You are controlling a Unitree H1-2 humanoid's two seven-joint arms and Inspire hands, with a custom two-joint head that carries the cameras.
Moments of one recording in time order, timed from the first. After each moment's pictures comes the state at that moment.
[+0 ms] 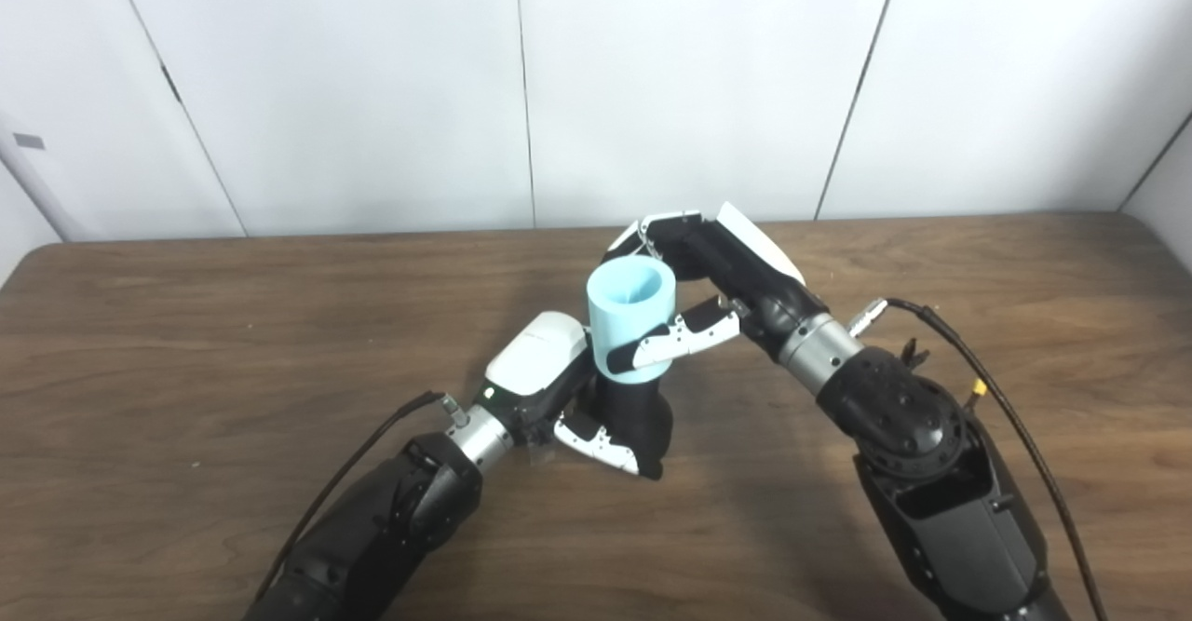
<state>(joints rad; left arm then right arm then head) -0.54 0.22 -0.63 0.56 0.68 -0.46 0.20 -0.40 -0.24 0.22 -0.31 -0.21 0.35 0.29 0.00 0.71</state>
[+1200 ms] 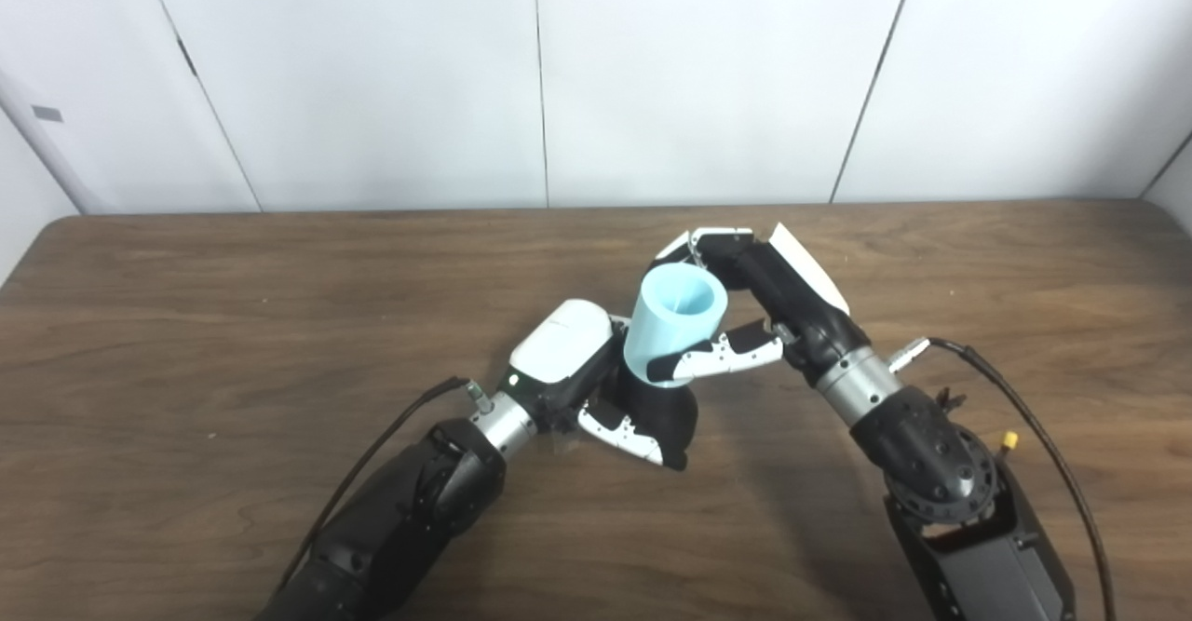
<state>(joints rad) -0.50 0.19 -0.60 0.52 0.71 -0.44 0.17 -0.27 -0.24 0.20 -0.24 -0.20 0.12 0.19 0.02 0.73</state>
